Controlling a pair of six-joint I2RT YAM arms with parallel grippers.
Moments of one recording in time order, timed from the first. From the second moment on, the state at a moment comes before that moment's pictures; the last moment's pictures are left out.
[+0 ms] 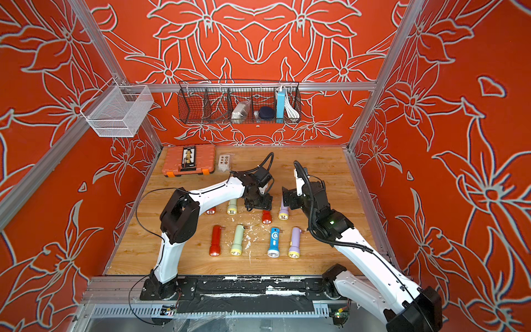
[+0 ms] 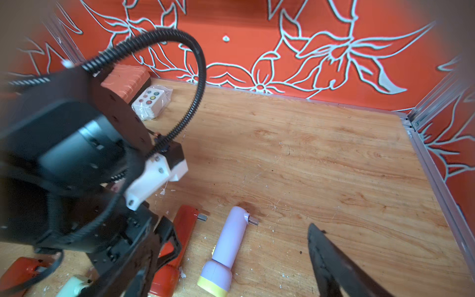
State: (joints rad) left arm -0.74 2.13 1.71 -0.85 0.14 -0.55; right arm 0.57 0.92 0.77 -0.28 0.23 0.13
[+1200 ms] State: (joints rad) left arm -0.76 2.26 1.82 -0.90 0.00 -0.43; right arm 0.57 0.90 0.72 -0.23 0.26 0.13
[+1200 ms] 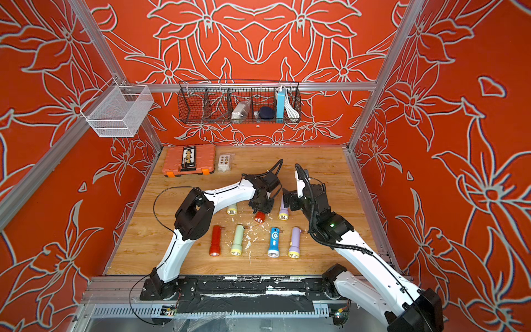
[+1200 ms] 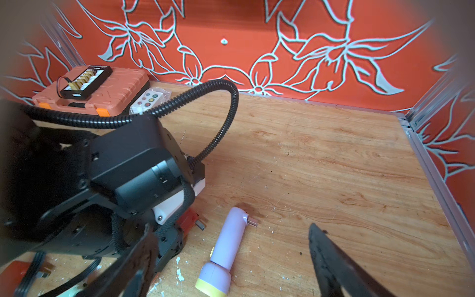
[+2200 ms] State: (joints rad) left arm -0.52 1.37 1.15 -0.32 0.18 -0.24; right arm 0.52 1.19 1.02 -0.17 0.05 0.09
